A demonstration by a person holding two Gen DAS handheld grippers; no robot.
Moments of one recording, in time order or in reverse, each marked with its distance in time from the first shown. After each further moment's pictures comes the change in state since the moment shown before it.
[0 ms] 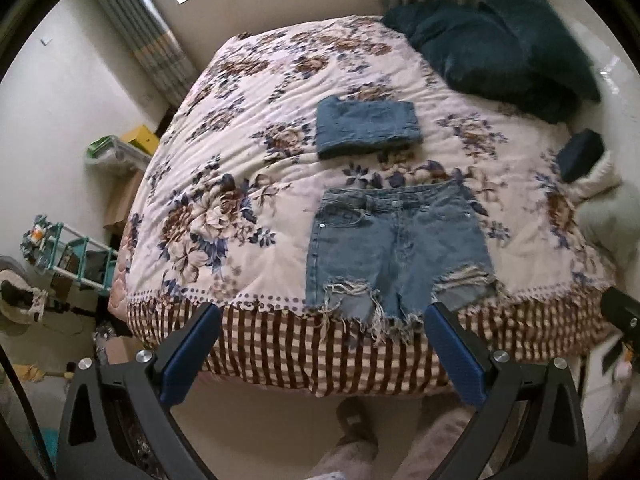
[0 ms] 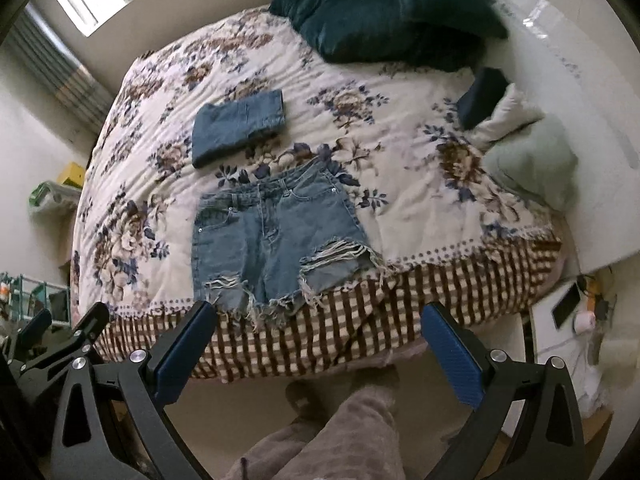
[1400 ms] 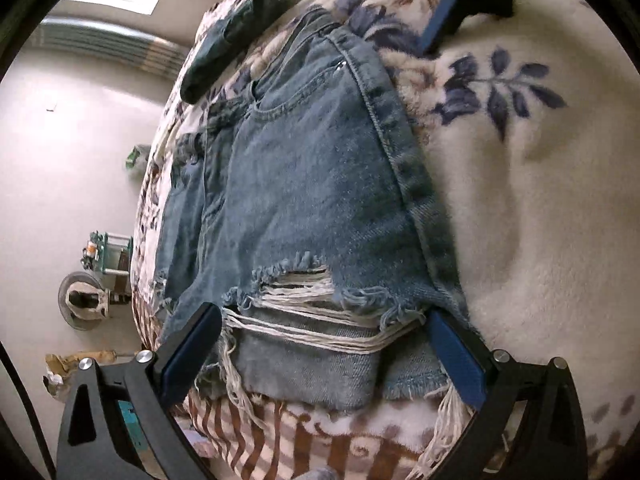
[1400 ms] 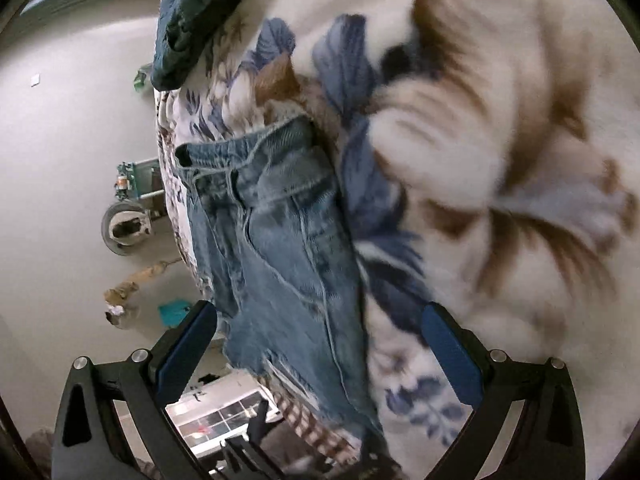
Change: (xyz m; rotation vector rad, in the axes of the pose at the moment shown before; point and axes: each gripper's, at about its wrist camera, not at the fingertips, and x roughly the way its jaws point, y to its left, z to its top) left arm 0.341 -0.376 -0.044 0.173 0.205 0.468; right arm 0.573 -0.080 0.224 -0.198 0.804 0.765
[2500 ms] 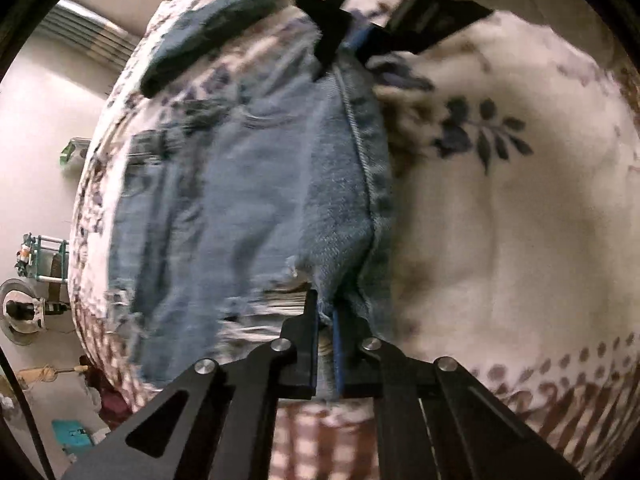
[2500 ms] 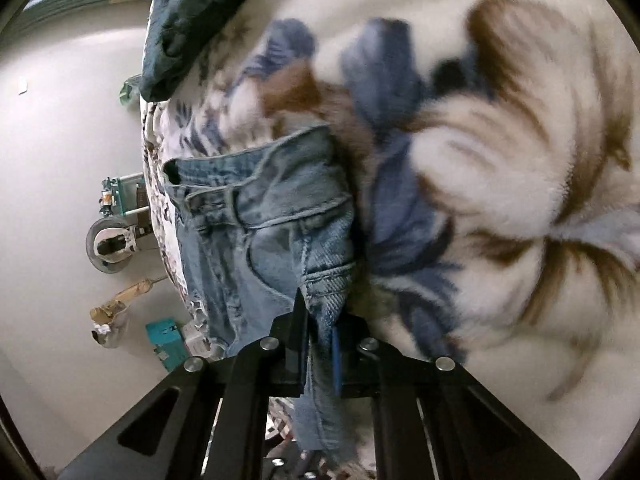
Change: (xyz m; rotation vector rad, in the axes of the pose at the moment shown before) left arm -0.016 0.062 0.003 -0.011 -0.007 -0.315; right arm 0.025 0.049 -0.002 0.028 -0.067 -0.078
